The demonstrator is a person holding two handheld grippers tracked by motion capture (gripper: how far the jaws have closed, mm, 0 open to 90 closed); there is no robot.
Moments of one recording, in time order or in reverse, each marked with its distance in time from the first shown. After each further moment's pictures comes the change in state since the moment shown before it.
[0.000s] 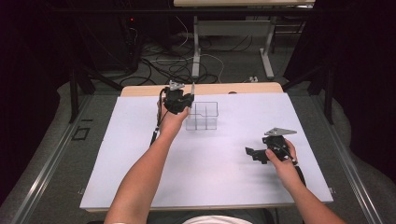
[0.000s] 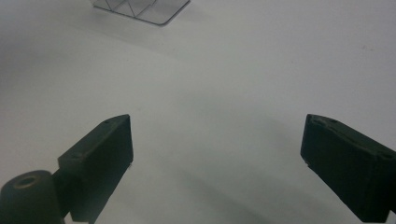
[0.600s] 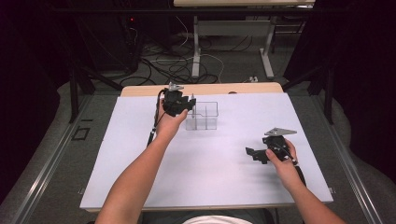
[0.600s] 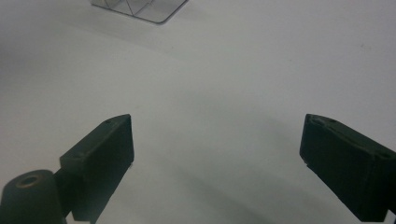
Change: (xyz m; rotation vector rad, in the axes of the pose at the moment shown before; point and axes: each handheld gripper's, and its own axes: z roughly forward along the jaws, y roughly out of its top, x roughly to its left) left arm 0.001 -0.002 -0.013 0.046 -0.053 0.016; right arm -0.001 -0.001 0.000 0.004 -0.002 -0.006
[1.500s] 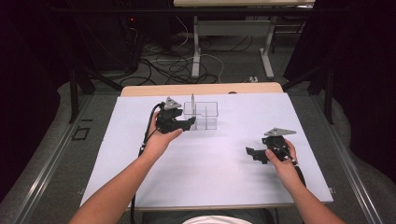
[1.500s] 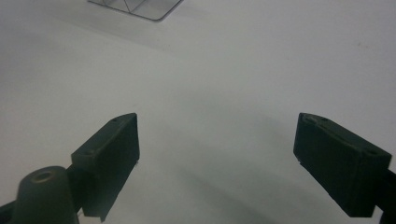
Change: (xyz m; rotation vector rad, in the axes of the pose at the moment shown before) left arm -0.019 -0.036 -0.045 0.050 -0.048 0.136; right arm 0.001 0.000 0.000 0.007 -0.012 0.000
